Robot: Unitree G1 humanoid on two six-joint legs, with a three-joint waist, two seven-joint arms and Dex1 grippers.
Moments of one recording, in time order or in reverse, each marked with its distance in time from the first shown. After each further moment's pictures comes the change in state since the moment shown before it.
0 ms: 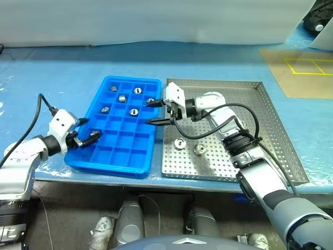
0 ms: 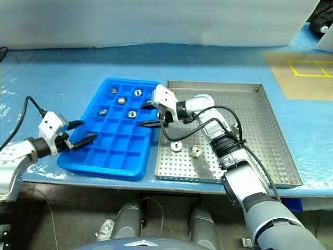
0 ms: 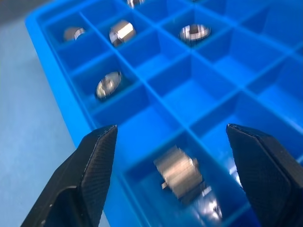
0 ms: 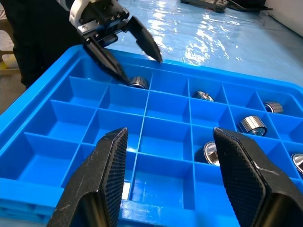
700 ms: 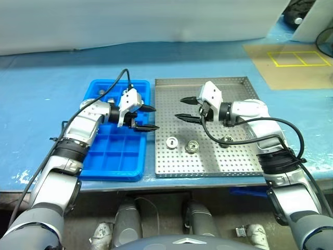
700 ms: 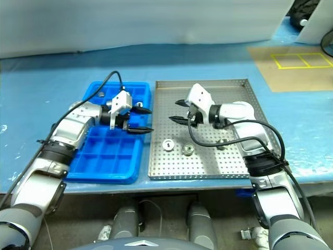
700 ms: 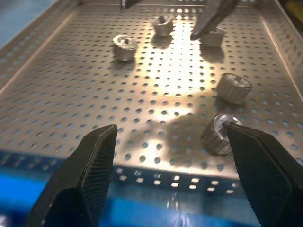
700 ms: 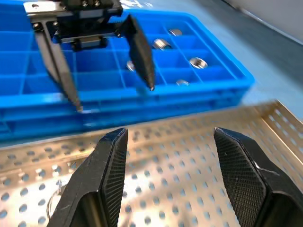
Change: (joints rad) left arm -0.692 -0.289 -0.488 0.559 0.096 -0.209 -0.427; right arm 0.286 -0.273 -0.180 -0.465 0.015 0.306 -0.193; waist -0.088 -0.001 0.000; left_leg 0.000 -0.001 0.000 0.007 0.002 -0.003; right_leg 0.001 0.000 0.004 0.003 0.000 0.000
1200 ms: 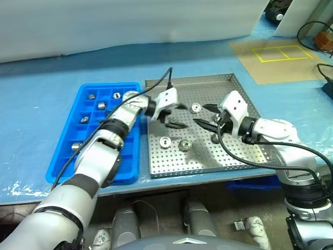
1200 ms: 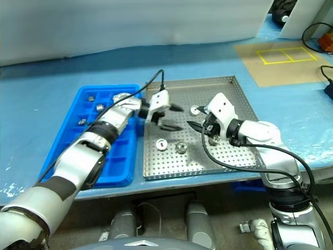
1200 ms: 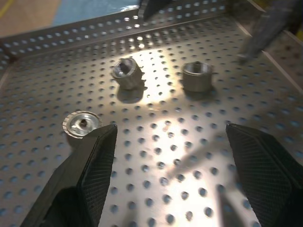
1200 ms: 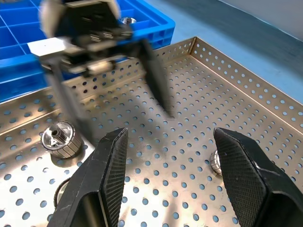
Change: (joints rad) left arm -0.329 -0.329 -0.034 0.615 0.201 -0.381 0.179; right arm 0.241 -0.065 -0.134 -0.359 0.063 0.246 -0.205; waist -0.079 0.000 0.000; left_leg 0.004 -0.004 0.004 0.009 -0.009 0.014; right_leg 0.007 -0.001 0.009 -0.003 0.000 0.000
